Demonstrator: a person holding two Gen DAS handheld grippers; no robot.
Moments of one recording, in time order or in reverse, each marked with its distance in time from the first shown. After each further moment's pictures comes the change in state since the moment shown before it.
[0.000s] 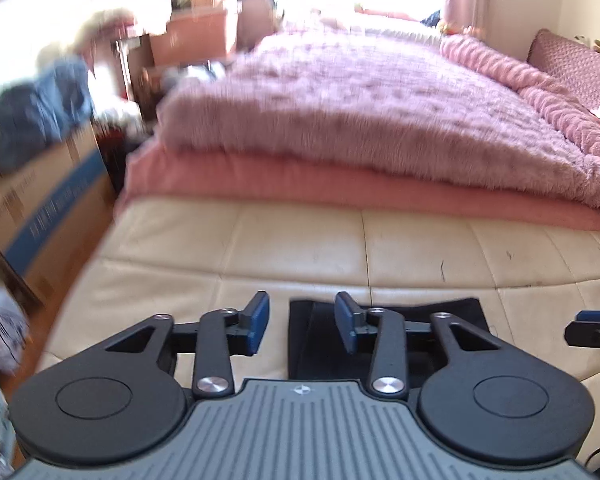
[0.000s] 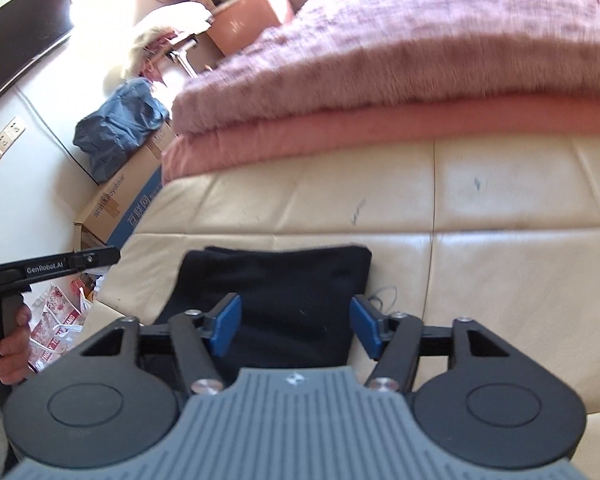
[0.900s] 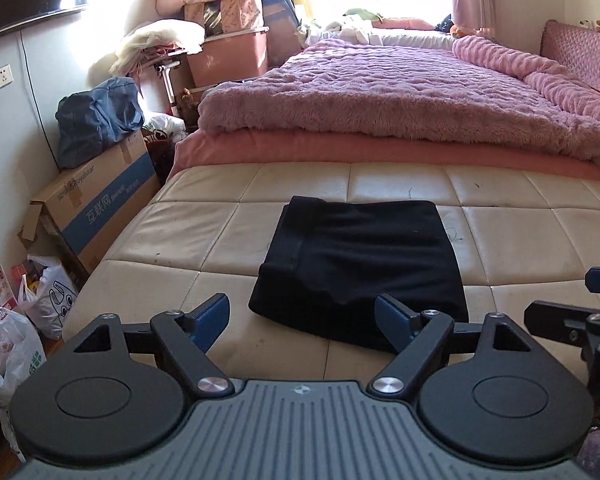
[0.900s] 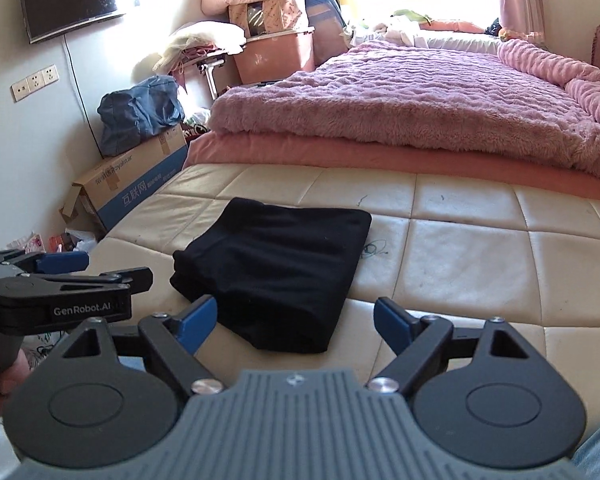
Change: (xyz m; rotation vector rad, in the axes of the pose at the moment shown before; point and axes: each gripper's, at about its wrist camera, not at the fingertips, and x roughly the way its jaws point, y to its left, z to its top) left arm -0.106 -0.086 -0.140 0.007 -0.016 0.142; right arm -0.104 0.075 -0.148 -0.214 -0.094 -0.136
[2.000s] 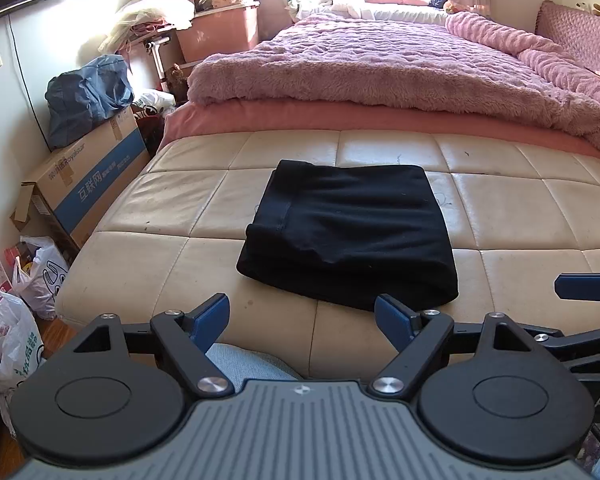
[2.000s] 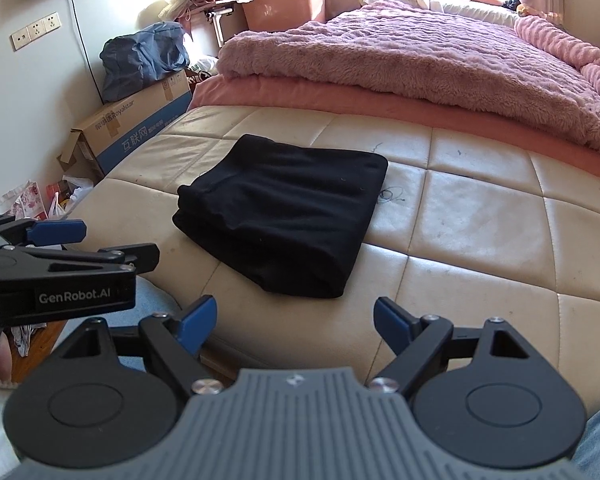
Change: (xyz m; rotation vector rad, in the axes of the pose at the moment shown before) left arm -0.002 -0.007 -0.015 0.010 0.076 -0.027; right arm 0.017 0.014 -0.015 -0.037 0.131 0.003
